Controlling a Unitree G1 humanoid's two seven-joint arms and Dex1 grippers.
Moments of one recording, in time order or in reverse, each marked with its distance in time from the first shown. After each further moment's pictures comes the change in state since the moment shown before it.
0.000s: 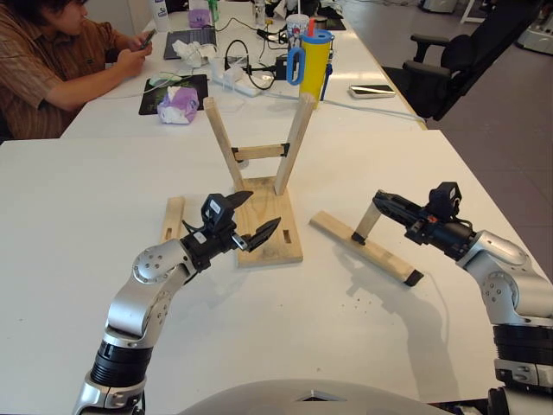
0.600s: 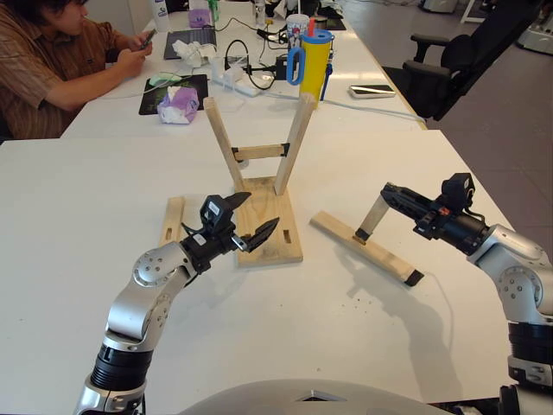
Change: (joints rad) left arm 0.019 -0.003 0.001 -0.011 0.000 0.001 0.026; right arm 0.016 -0.048 -0.052 -0.072 0.095 0.148 -0.062
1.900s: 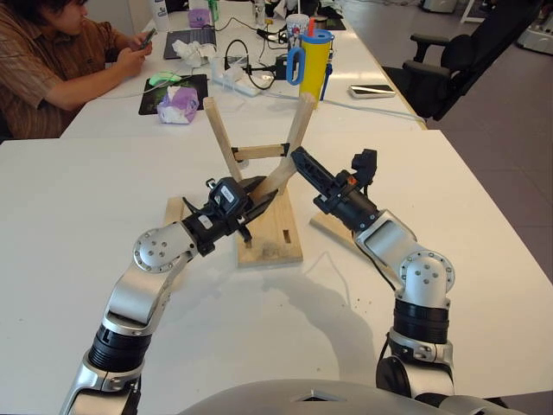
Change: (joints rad) left arm -0.126 0.055 -0.070 -0.039 0.176 -0.078 0.036; right arm -0.217 0.636 0.068 -0.158 0.508 0.338 -0.648
